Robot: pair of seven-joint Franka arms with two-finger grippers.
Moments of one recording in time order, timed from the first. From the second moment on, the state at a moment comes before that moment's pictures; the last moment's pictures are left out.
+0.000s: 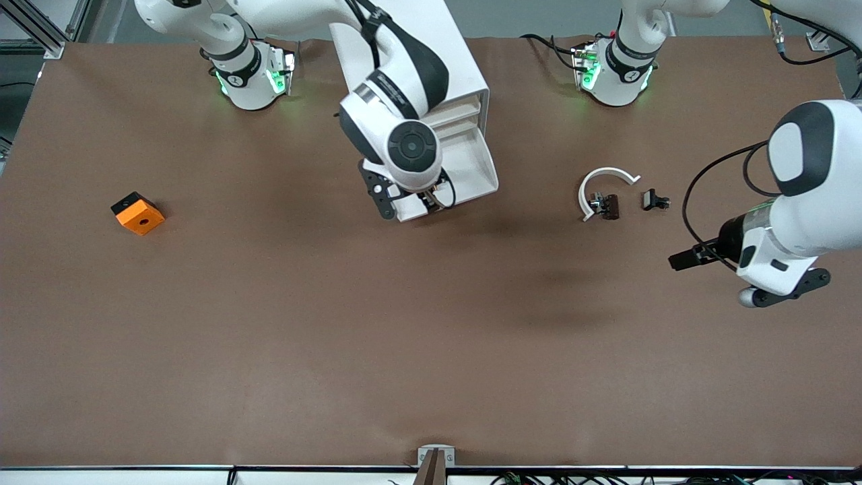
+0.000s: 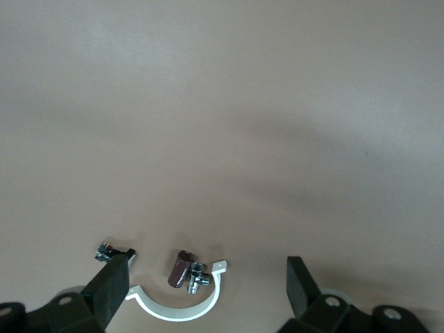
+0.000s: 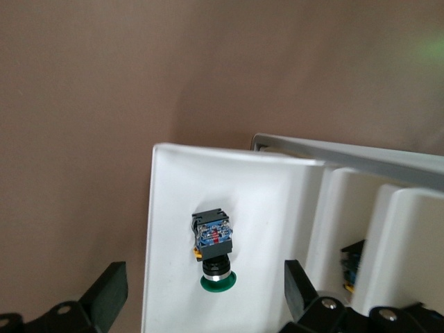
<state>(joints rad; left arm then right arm) -0.35 0.33 0.31 -1.53 -0.17 1.73 -0.31 0.75 0.57 -0.01 -1.32 0.23 1.61 1.84</state>
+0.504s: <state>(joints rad) -0.36 0.41 0.22 -1.55 -0.17 1.84 -0.31 0.57 0.44 -0.01 -1.20 0.23 1.39 1.67</state>
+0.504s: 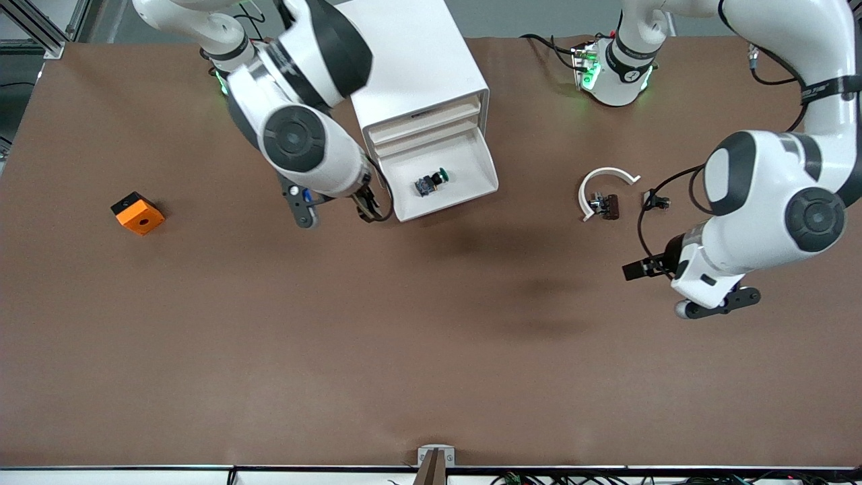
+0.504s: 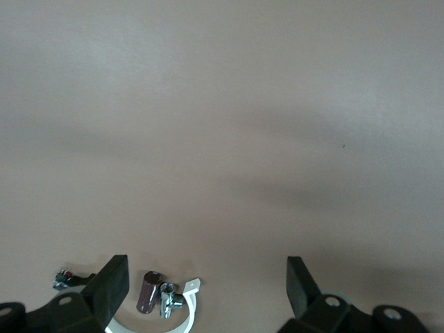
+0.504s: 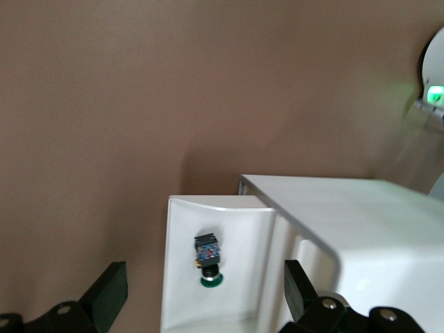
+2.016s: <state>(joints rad) -0.84 0.63 0.16 -1.70 -0.17 2.12 -0.86 0.03 -0.09 -0.02 -1.81 0.09 1.76 0.15</state>
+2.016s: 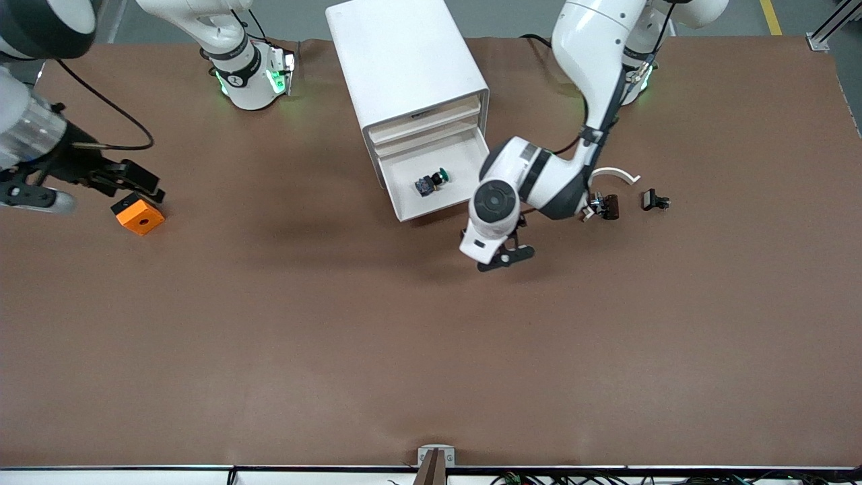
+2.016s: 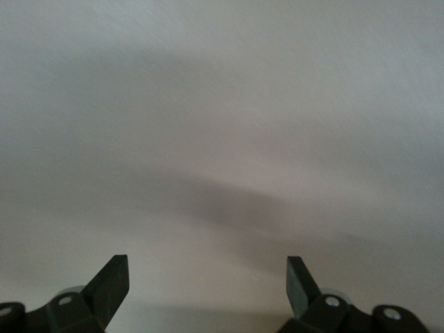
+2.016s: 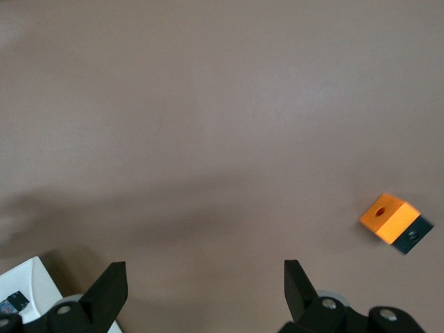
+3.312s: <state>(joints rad) -0.84 0.55 -0.11 -1.83 -0.28 2.18 -0.95 -0.01 0.00 -0.02 -1.52 0.04 1.58 0.05</state>
